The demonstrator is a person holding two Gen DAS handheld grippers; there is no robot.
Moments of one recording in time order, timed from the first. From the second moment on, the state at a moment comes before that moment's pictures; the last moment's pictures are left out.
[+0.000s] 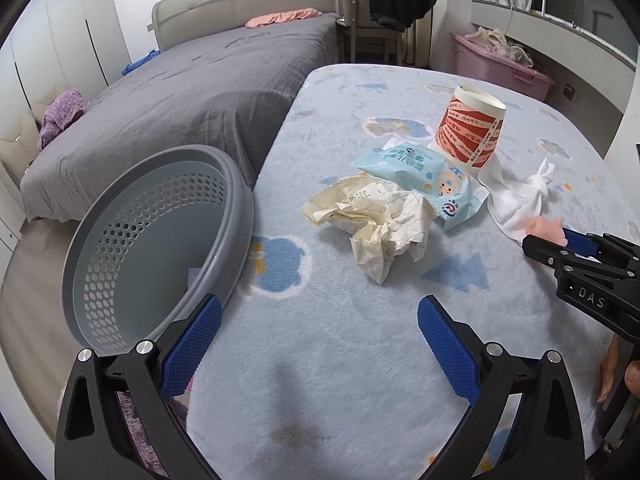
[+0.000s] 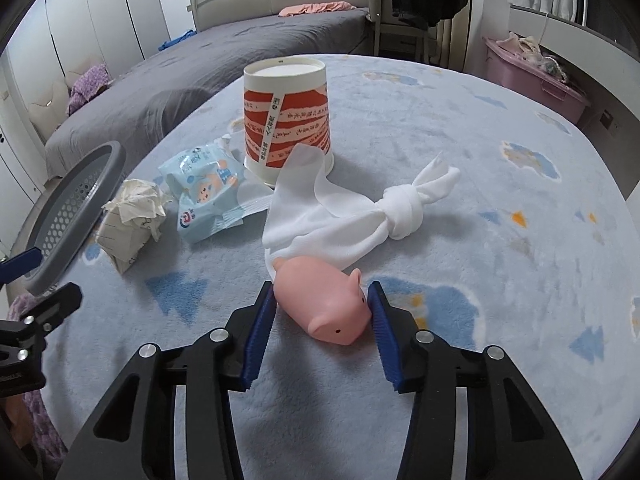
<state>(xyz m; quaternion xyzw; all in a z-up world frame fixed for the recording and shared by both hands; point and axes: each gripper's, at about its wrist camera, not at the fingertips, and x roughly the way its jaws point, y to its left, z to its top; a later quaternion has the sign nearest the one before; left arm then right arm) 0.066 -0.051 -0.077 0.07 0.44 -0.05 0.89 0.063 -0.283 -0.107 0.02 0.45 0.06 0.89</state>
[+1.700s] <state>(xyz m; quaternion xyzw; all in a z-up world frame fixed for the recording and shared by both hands) 0.097 -0.086 -0.089 0.05 0.45 -0.08 0.89 0.034 -0.321 -0.079 0.12 0.42 0.08 0.90</state>
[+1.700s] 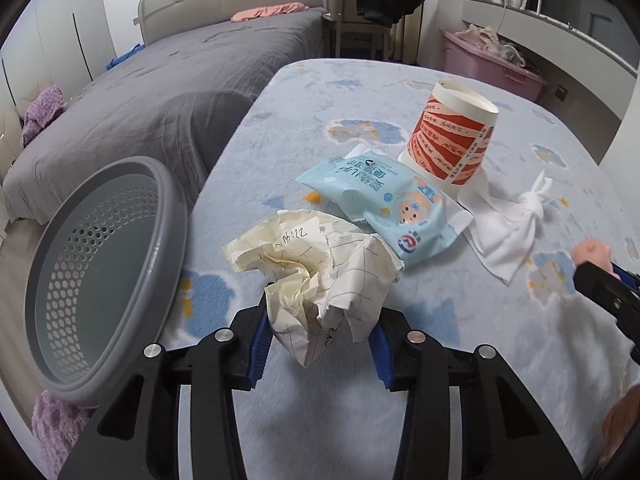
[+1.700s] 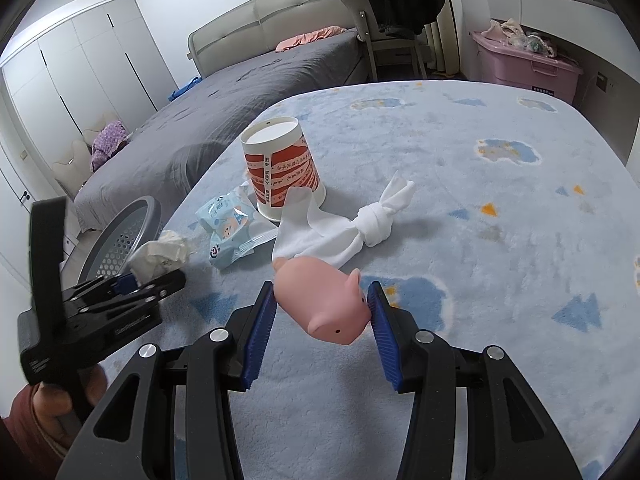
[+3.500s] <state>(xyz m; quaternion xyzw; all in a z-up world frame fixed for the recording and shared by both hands) 0.076 0.131 -0.045 -0.01 0.40 -0.03 0.92 0.066 -0.075 -0.051 0.05 0.42 0.18 0.89</state>
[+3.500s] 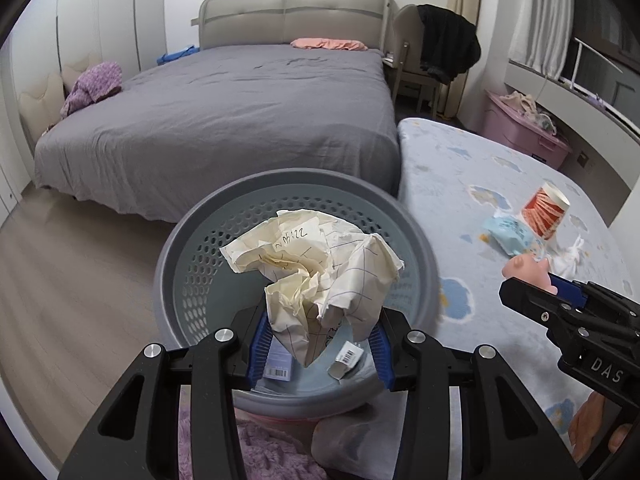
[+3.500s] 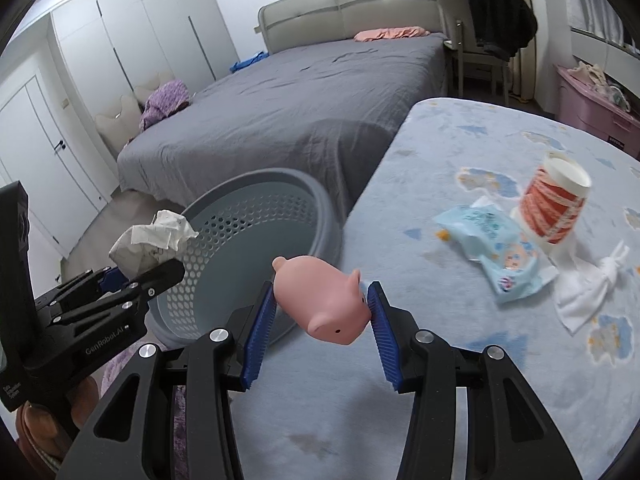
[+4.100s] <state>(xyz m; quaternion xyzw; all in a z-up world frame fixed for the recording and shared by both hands) 0.112 0.184 -0.063 -0.01 0.42 -0.01 0.91 0.112 -0.008 -0.065 0.03 0.43 0.21 0.88</state>
